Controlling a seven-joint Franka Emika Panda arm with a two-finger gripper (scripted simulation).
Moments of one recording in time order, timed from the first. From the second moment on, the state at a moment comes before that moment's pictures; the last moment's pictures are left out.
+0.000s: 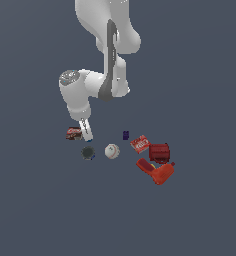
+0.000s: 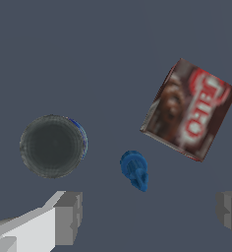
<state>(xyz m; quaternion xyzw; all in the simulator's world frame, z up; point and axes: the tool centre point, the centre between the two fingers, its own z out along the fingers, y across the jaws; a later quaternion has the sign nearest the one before) -0.096 -0.160 0.093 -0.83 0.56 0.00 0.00</state>
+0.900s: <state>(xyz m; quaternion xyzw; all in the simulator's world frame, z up) -0.097 -0.160 0.050 -0.83 0.57 0.00 0.00</state>
